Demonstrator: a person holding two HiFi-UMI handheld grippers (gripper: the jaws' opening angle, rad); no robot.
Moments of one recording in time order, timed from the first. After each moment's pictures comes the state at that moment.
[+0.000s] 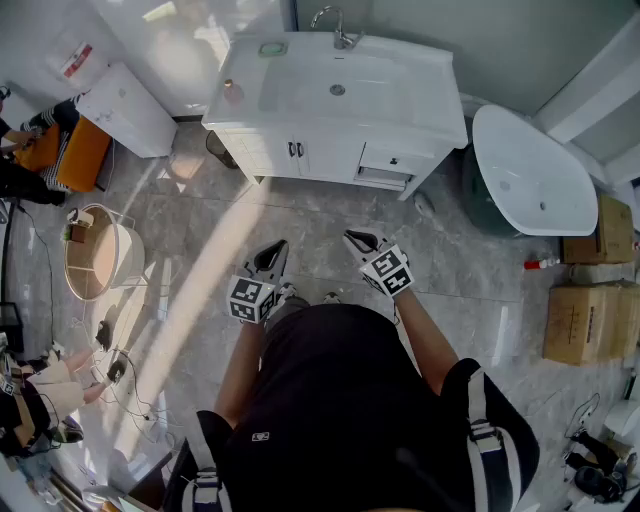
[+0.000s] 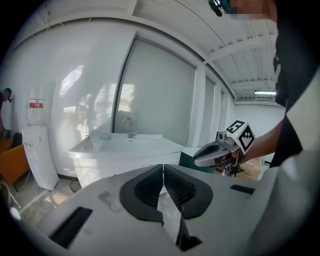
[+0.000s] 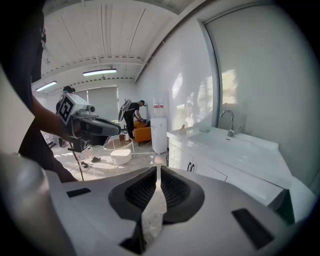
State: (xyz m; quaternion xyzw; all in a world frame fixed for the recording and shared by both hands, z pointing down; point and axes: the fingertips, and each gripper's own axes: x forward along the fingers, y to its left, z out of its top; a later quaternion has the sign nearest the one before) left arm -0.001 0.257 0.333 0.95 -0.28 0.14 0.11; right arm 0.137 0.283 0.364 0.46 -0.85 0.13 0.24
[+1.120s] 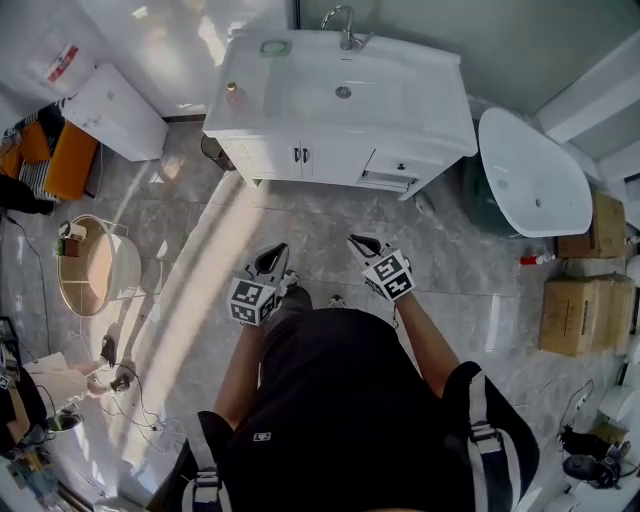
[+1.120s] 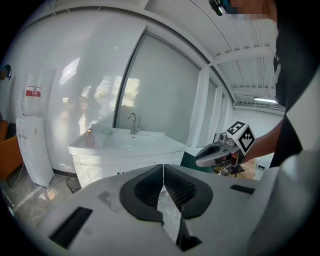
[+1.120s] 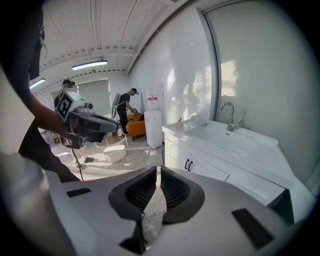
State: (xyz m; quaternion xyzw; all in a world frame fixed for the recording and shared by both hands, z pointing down) left arm -0.034 0.178 0.350 0.95 -0.25 0.14 0.14; right arm 0.112 0.215 0.381 0.48 -0.82 0.16 0.27
